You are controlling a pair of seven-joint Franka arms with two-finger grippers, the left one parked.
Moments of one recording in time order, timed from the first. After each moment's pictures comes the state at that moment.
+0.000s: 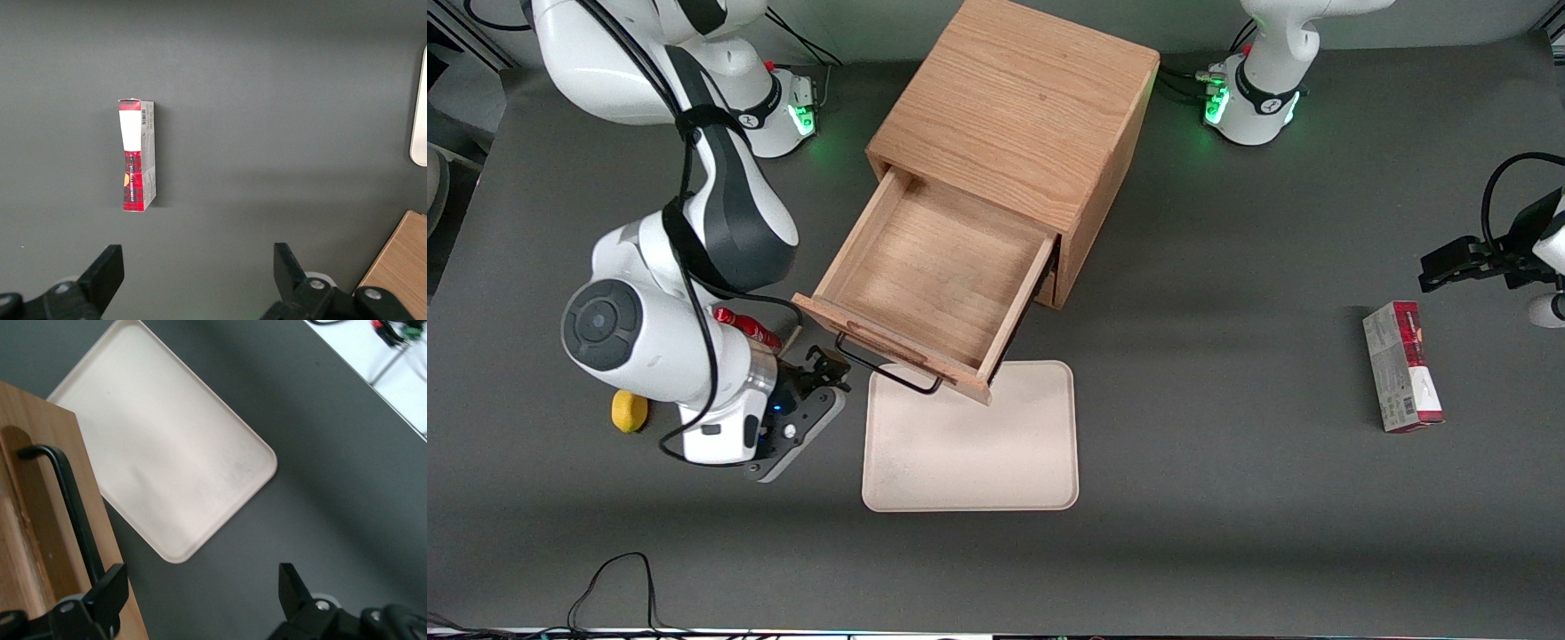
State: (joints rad) arm 0.35 0.62 -0.04 -1.08 0.11 1.74 -0.45
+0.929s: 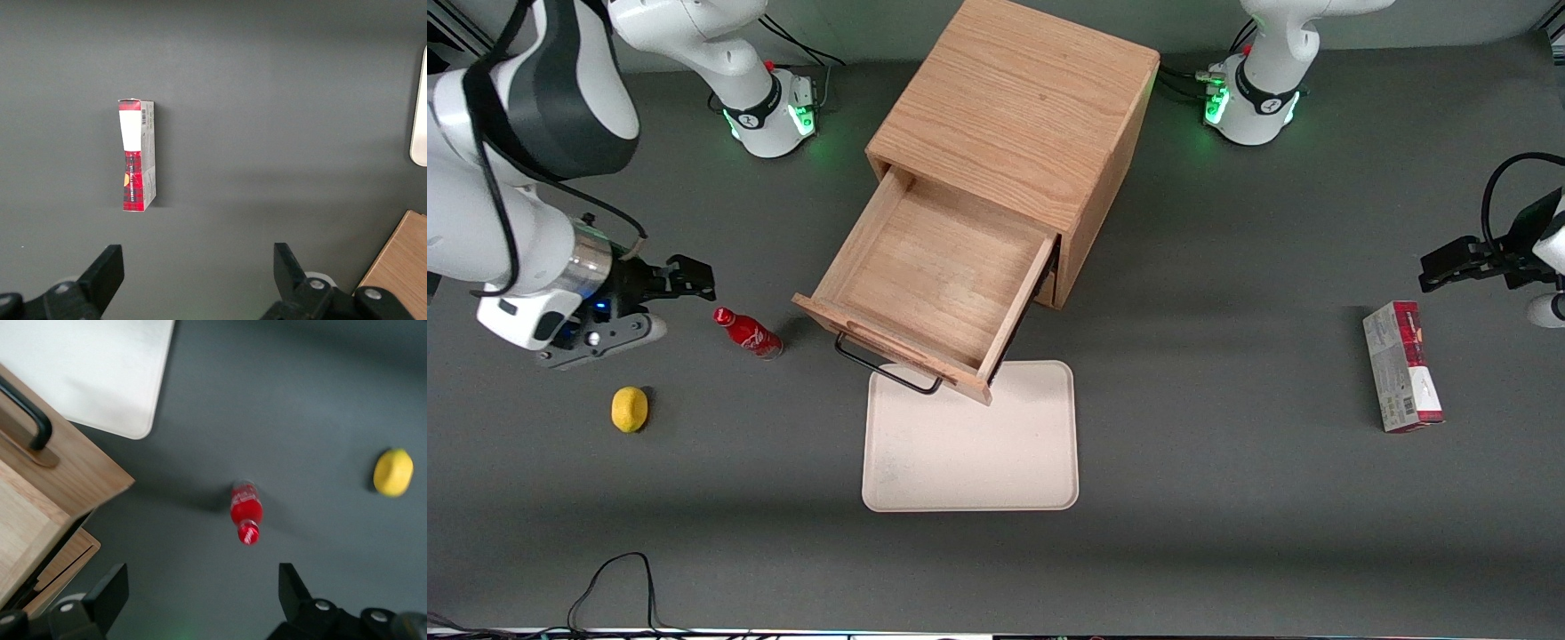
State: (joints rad) arm 0.34 0.16 -0.23 -1.58 0.07 1.59 -0.13
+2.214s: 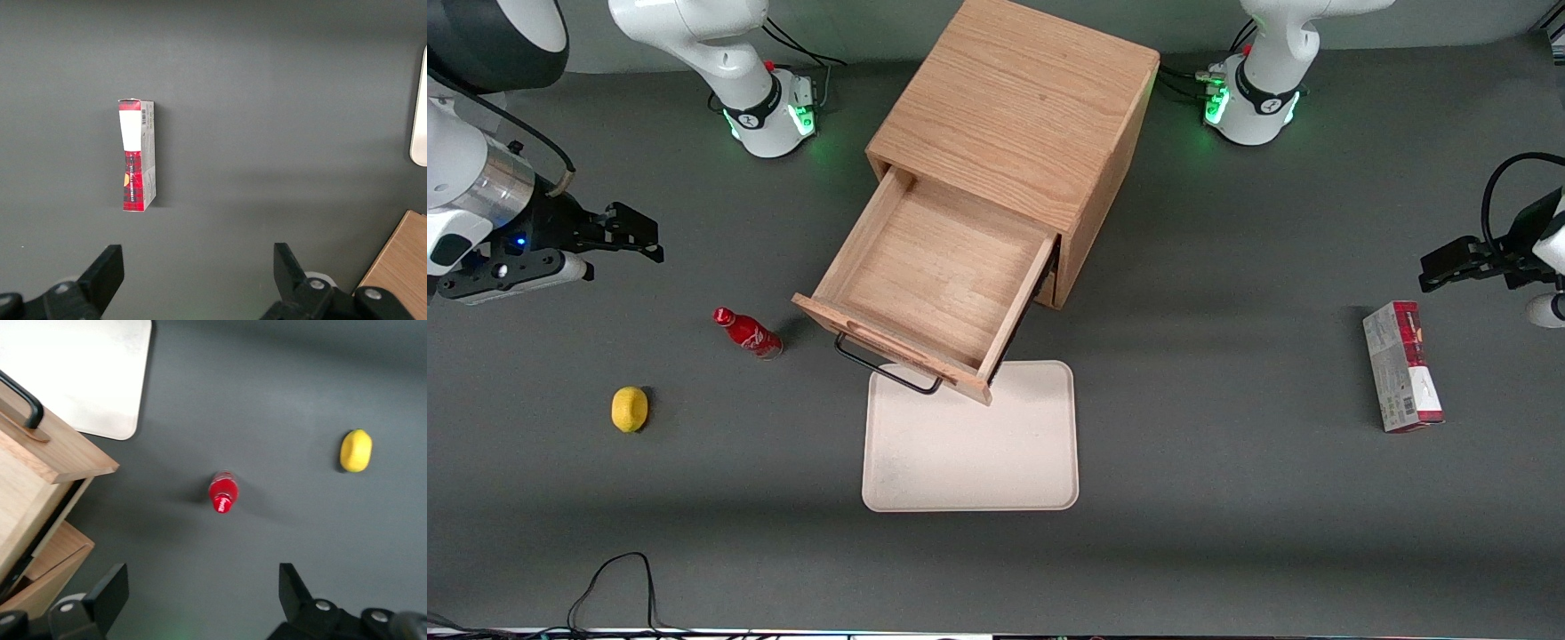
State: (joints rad) arm 0.11 -0.05 -0.03 -1.74 0.02 1.65 -0.12
